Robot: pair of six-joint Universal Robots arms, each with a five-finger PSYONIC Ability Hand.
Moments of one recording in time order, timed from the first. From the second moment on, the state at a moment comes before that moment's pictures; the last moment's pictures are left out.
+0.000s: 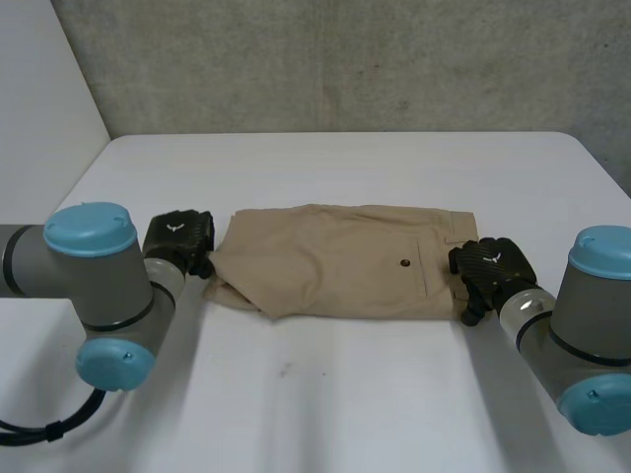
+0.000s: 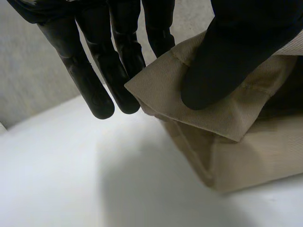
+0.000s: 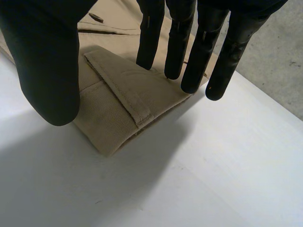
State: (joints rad) left arm 4.32 -2.18 -1.51 3.46 -1.67 3.29; right arm 1.86 -1.06 1.71 -0.29 1.48 2.74; left_hand 1.10 1.14 1.12 1.13 0.94; right_hand 0.51 0.59 0.59 0.59 0.39
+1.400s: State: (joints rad) left arm 4.27 -1.79 -1.70 3.40 -1.61 3.39; right arm 2.29 -1.01 1.45 -0.09 1.19 2.15; left_hand 0.24 0.22 0.24 0.22 0.05; right_hand 0.42 0.52 0.55 0.53 0.37
